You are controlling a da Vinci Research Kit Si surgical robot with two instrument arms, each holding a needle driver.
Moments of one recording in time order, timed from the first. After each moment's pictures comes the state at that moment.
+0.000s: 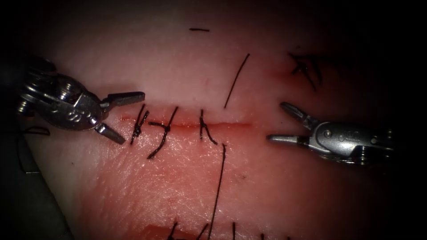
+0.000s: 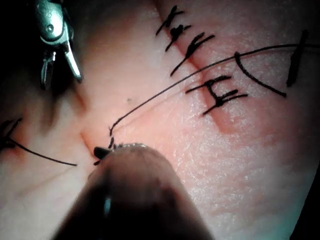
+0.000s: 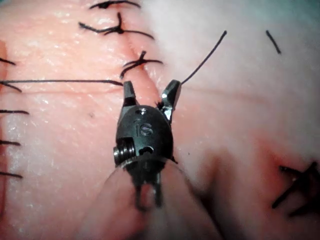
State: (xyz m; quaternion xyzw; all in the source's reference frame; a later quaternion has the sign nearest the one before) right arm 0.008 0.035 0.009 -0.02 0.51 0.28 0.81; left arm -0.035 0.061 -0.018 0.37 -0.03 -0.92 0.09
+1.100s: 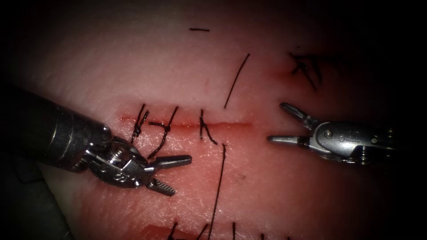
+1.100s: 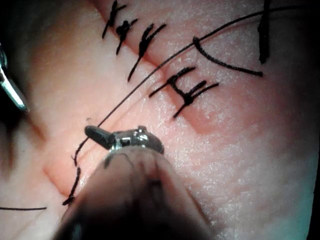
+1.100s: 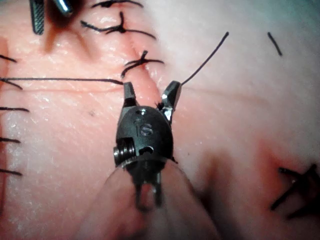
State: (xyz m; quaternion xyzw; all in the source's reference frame) right arm 0.008 0.035 0.010 -0.02 0.51 0.28 0.81; left arm -0.043 0.054 -0.011 0.48 -0.08 -0.85 0.17
